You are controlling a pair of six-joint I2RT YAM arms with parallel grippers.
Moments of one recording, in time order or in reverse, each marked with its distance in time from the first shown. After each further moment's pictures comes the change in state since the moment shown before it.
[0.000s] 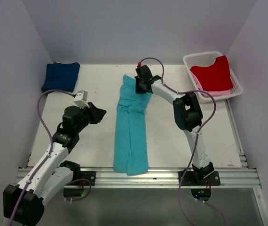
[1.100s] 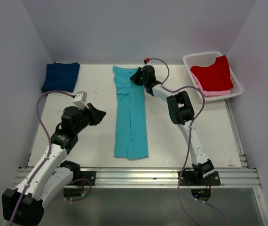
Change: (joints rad) left arm 0.000 -0.034 0.020 -0.087 0.023 -0.017; right arm -0.094 0.352 0.211 0.606 -0.188 0.263
